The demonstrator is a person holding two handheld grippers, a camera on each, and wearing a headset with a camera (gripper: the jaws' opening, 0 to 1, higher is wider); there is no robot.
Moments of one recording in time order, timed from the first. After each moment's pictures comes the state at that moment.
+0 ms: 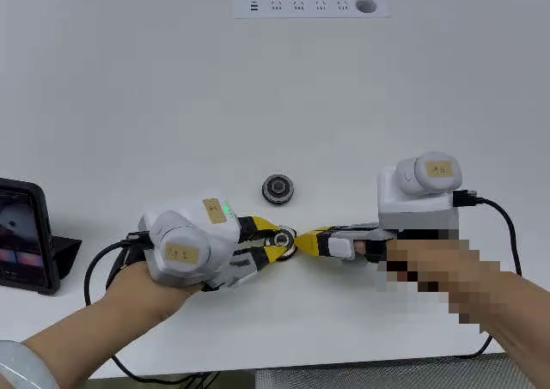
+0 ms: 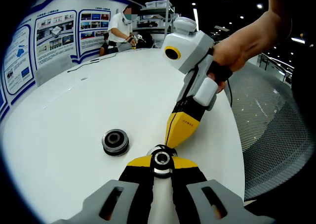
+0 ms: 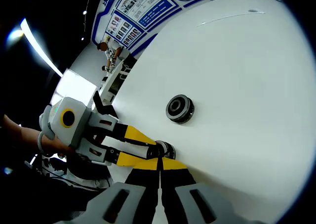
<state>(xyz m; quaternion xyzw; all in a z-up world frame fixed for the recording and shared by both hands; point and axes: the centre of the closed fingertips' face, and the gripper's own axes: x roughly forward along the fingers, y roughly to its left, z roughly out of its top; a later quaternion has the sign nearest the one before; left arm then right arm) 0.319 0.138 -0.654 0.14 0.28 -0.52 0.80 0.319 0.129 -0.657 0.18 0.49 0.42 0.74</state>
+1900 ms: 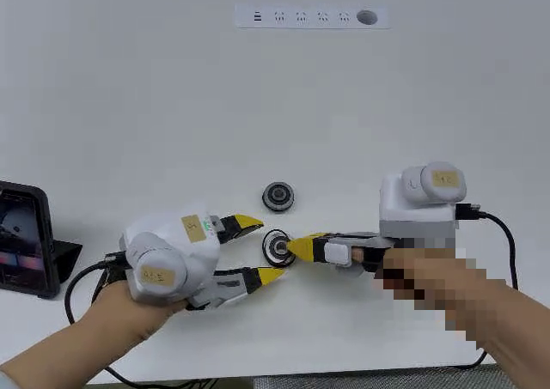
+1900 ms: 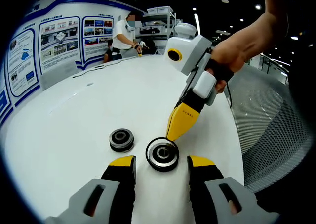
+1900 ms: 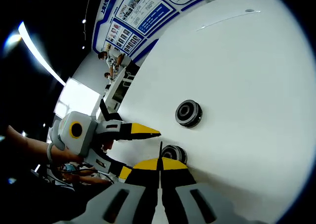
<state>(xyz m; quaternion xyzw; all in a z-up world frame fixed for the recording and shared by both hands) 0.315 0.153 -0.646 0.13 0.25 -0.51 0.81 0.318 0.135 -0.640 0.22 0.48 0.42 0.74</state>
